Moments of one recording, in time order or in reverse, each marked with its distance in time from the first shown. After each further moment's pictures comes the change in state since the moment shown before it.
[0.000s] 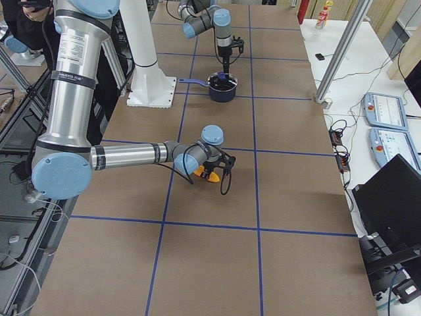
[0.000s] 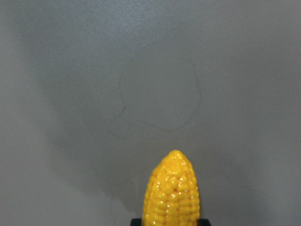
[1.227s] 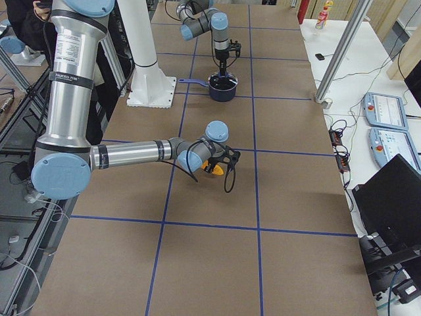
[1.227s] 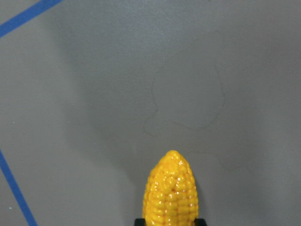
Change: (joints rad) left arm 0.019 0.003 0.003 0.000 -0.005 0.020; right arm 0.072 0.033 0.020 -0.009 0.096 0.000
